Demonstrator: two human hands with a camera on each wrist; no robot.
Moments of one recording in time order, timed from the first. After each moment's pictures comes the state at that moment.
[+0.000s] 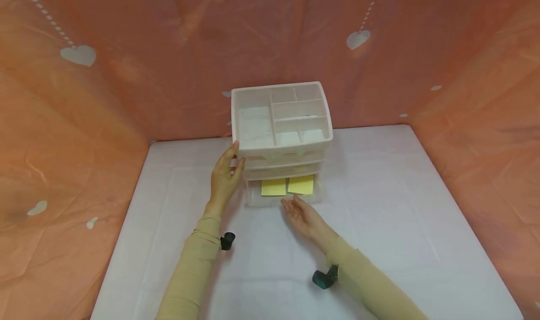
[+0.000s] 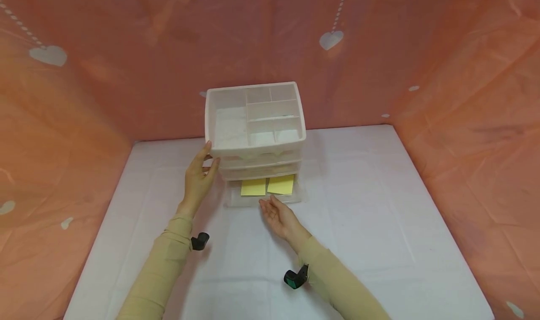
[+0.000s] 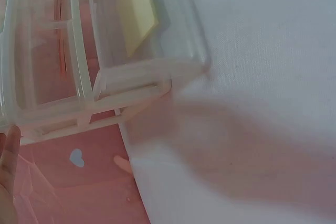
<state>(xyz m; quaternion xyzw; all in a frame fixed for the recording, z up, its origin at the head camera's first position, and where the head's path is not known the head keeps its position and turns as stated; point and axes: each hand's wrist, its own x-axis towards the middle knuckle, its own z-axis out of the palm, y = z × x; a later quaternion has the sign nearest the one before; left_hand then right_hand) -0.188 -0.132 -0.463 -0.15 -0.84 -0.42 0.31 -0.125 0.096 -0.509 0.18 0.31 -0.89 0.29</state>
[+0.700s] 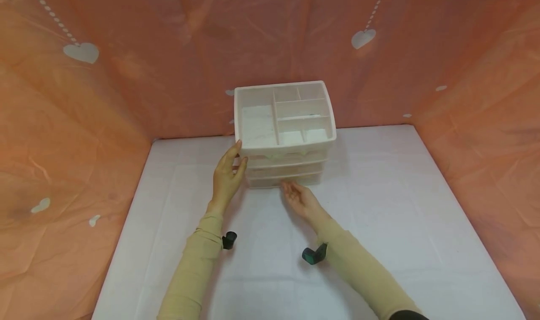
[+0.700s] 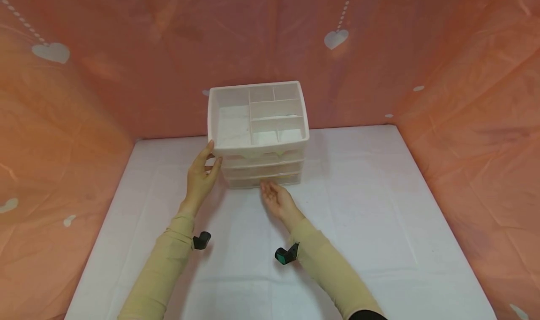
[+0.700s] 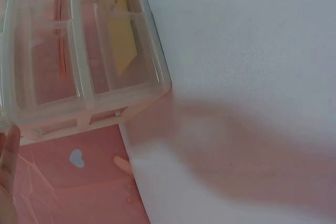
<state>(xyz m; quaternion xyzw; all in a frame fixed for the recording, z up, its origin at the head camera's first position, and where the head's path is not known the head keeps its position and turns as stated) -0.189 -0.133 -0.464 -0.16 -0.84 -0.40 0.32 -0.168 0.082 -0.508 0.23 0.25 -0.91 0.25</state>
